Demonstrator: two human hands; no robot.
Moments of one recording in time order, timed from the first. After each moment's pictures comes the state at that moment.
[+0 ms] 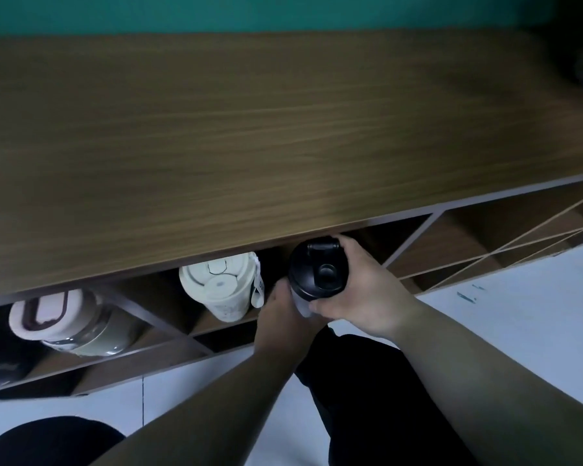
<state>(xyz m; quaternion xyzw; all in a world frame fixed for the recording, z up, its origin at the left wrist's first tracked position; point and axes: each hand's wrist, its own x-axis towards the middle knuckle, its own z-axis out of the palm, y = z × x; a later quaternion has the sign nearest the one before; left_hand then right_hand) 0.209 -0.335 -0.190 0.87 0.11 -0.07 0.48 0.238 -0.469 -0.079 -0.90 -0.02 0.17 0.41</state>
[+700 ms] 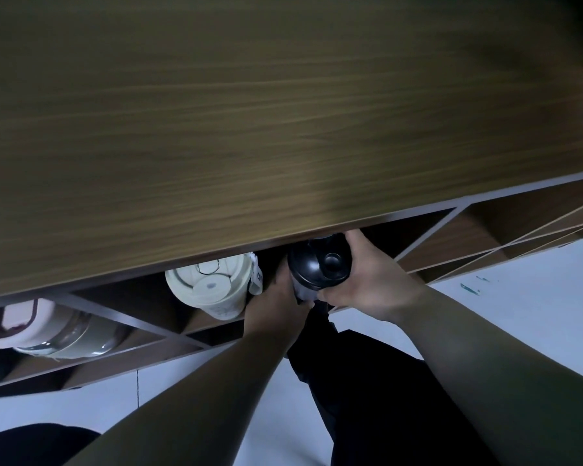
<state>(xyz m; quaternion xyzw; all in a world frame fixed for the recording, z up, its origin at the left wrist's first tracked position) 0.236 -0.324 -0.217 0.92 0.08 -0.09 0.37 0.267 -0.476 -0.101 -0.87 -0.03 0.22 0.44</state>
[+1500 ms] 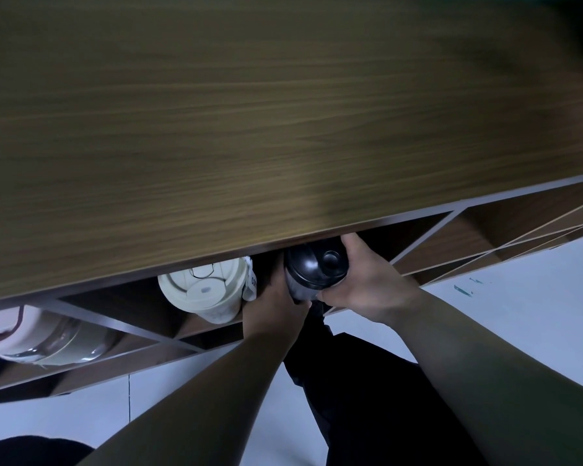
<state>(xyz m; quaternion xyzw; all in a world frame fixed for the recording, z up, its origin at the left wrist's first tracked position) 0.240 -0.332 -0.219 0.92 0.12 -0.05 0.37 0.269 -0.477 -0.109 -0.88 -0.02 0.20 0.43</state>
